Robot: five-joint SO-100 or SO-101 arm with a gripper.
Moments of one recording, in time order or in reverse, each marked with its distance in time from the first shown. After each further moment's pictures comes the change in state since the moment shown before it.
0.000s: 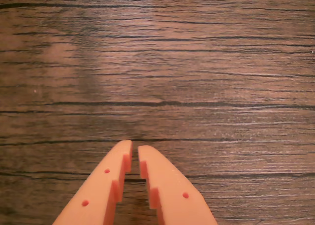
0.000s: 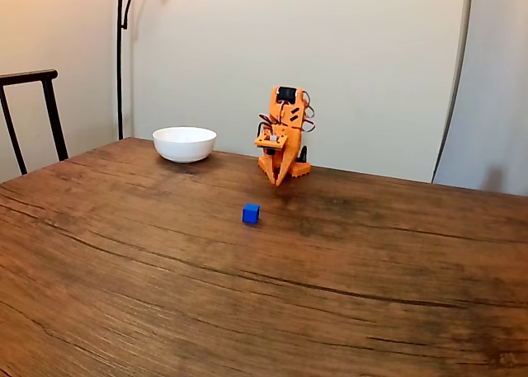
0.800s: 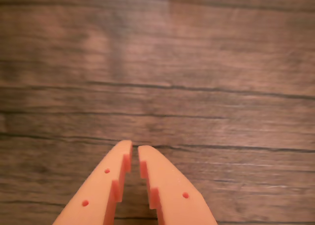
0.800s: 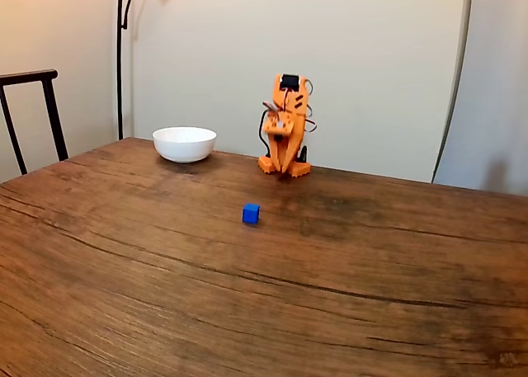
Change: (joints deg) arm -3.3 -0.8 -13.5 10.8 -0.3
